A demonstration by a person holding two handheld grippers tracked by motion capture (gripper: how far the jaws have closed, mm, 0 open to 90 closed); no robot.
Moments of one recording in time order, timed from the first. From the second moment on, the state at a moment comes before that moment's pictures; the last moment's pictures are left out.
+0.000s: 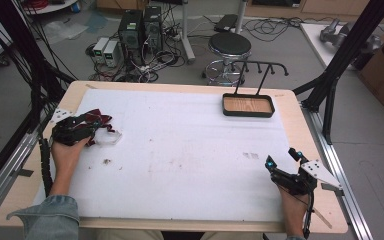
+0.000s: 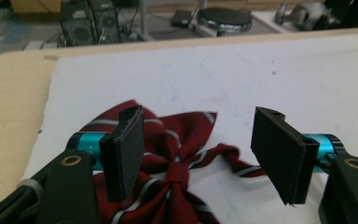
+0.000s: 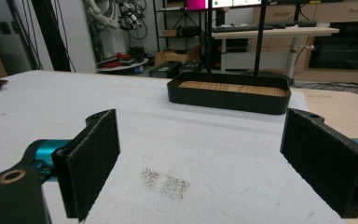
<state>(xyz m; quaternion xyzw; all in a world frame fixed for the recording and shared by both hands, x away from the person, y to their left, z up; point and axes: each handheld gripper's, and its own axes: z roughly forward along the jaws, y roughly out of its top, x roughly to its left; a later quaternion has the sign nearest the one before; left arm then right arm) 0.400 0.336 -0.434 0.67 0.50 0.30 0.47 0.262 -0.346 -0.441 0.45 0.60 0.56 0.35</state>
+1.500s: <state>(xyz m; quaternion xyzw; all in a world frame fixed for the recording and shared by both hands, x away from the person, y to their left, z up) 0.420 0.216 -0.350 0.74 0.33 0.31 0.50 0.262 -0.347 -0.441 0.45 0.60 0.57 0.34</state>
